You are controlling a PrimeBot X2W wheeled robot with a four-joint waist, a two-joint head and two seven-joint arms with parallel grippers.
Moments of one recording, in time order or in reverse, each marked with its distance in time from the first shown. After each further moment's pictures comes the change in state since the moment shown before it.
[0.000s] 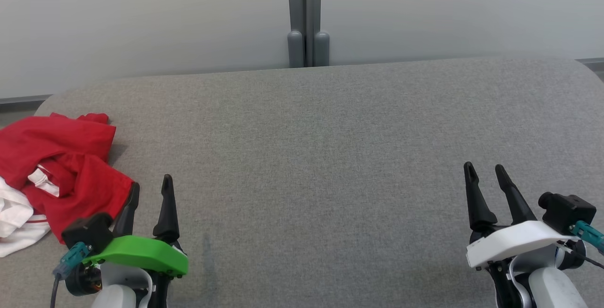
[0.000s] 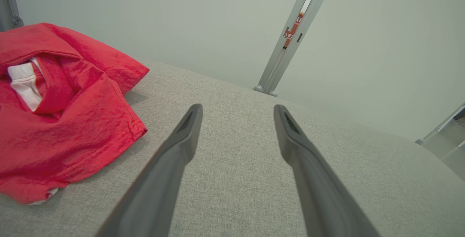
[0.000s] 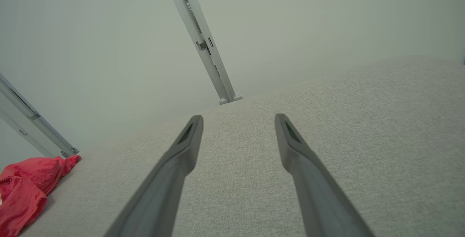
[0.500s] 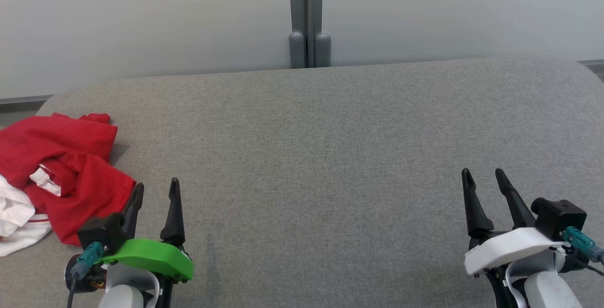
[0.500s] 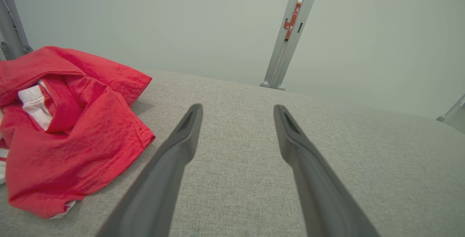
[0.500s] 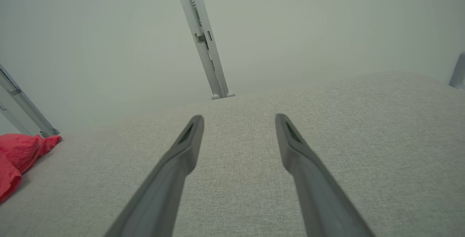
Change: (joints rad) left arm -0.007 -0.001 -0.009 0.033 0.133 0.000 -0.034; right arm 0.007 0.002 -0.005 0.028 -0.122 0.000 -0.035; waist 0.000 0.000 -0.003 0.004
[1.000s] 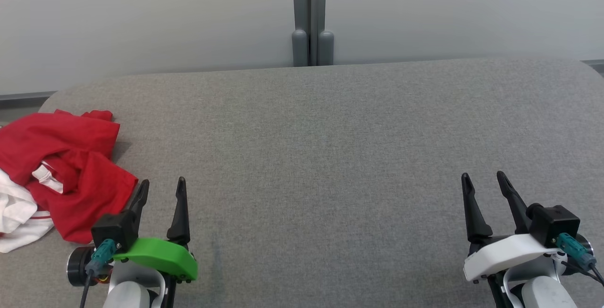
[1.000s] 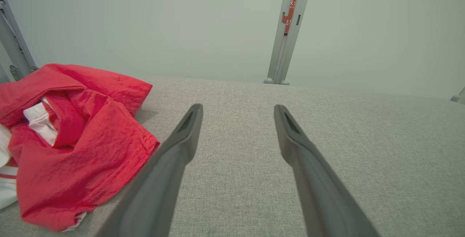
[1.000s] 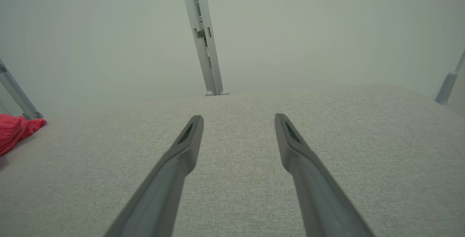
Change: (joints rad) left arm -0.017 -0.003 -0.010 0.033 0.110 -0.003 -0.031; right arm 0.015 0.013 -0.018 0.004 -0.119 0.000 -0.031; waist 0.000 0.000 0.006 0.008
